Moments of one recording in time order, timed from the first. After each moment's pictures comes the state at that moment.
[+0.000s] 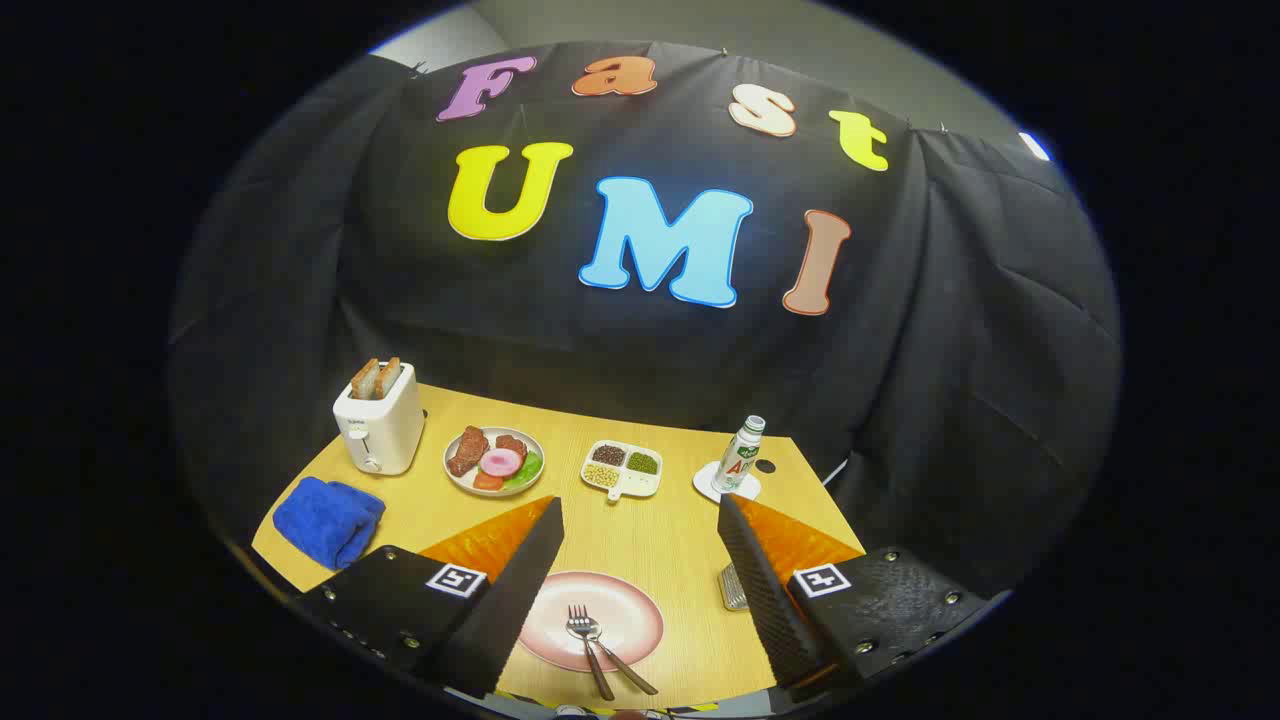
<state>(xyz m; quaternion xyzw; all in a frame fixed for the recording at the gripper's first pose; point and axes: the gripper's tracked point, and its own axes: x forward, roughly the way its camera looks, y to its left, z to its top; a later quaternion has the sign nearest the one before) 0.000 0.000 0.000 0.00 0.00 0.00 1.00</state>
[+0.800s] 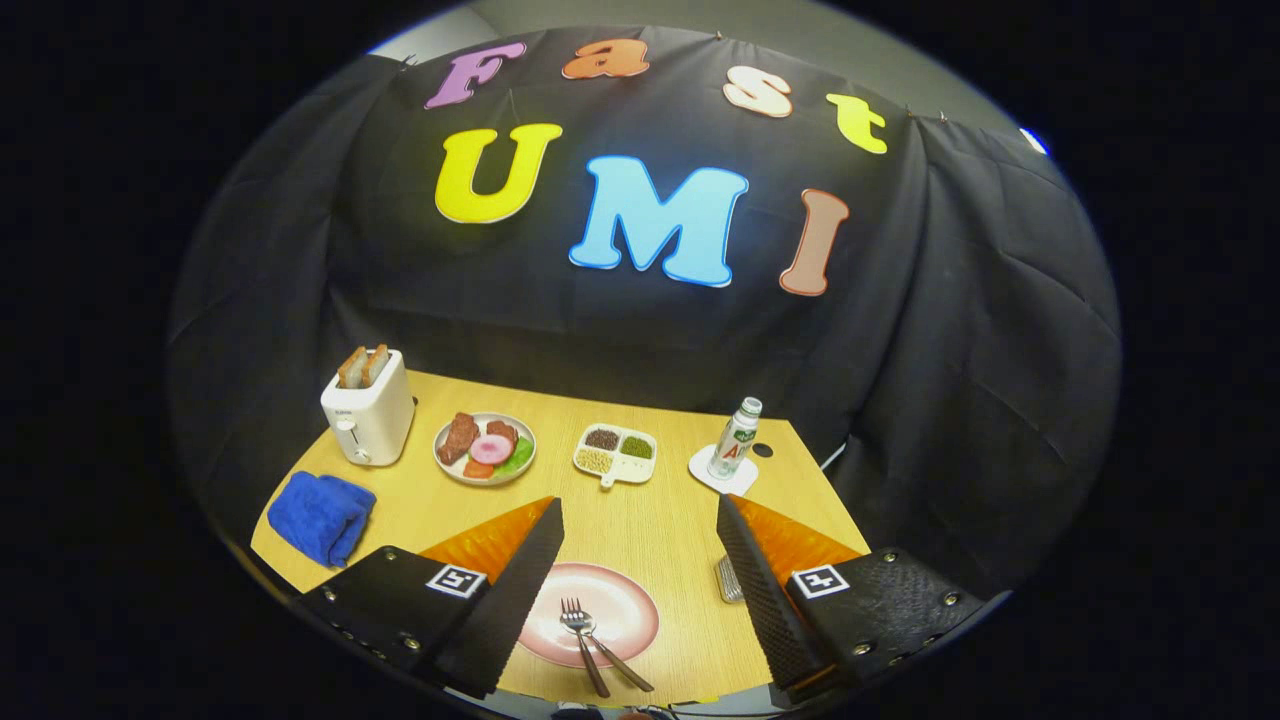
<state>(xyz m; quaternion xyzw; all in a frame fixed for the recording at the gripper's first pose) 0.026 -0.008 -0.028 -0.01 0.06 0.00 1.00</state>
